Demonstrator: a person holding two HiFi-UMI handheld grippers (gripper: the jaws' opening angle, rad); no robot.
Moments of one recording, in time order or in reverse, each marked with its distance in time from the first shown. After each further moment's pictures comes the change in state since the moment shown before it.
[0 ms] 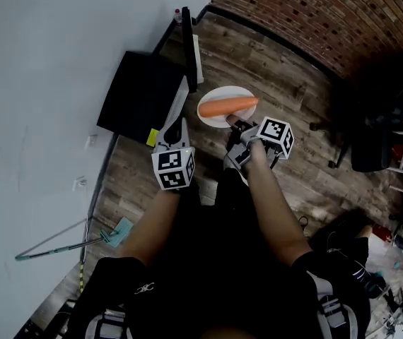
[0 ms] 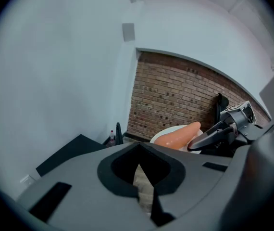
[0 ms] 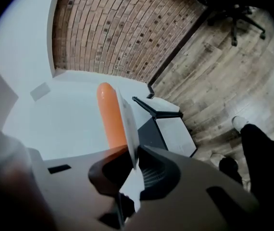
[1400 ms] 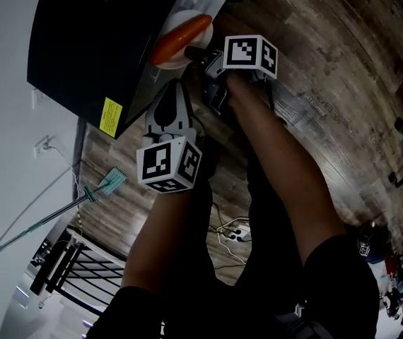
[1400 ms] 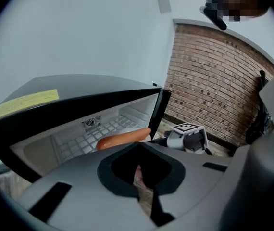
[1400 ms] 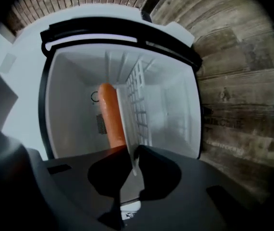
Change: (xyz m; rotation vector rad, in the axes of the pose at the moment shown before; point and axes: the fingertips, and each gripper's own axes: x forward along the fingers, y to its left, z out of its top) left arm 0.196 0.140 -0.333 -0.204 0.040 0.318; right arm 0.421 -0.306 -0.063 -0.185 0.590 0.109
